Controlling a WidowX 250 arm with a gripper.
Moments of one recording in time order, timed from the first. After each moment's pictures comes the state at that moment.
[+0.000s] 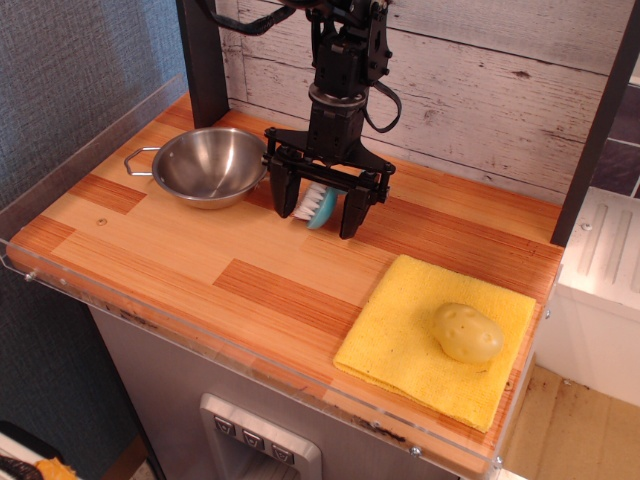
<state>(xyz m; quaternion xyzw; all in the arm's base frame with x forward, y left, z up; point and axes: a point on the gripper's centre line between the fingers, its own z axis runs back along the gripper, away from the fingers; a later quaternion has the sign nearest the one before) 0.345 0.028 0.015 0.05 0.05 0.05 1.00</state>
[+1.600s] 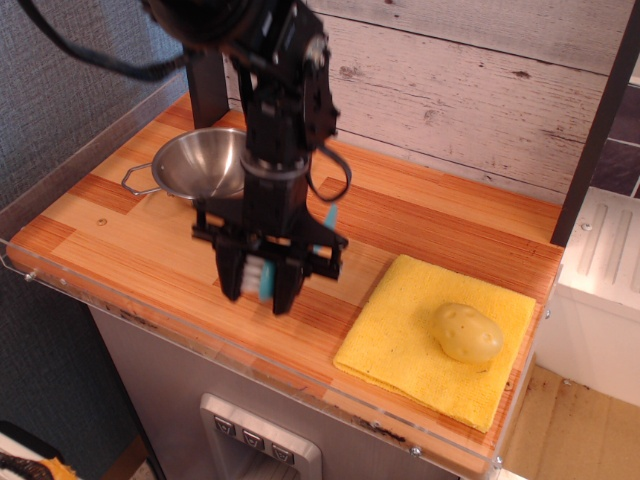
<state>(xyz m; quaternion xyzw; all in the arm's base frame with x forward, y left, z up) 0.246 0.018 0.022 0.05 0.05 0.10 0.99</state>
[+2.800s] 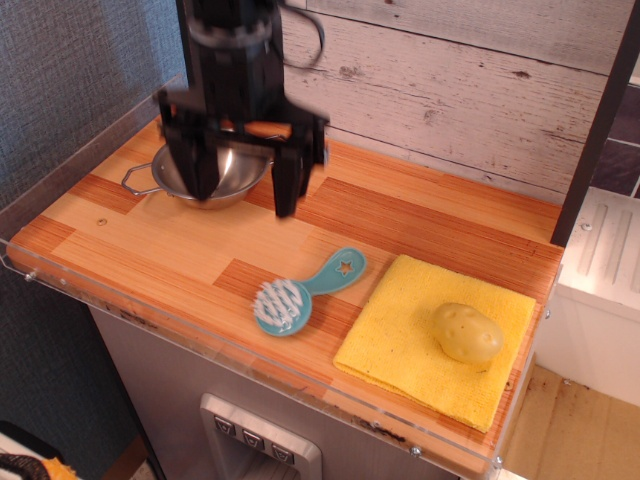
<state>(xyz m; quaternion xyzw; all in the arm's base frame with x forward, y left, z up) 0.257 0.033 0.113 0.01 -0.01 0.10 1.00</state>
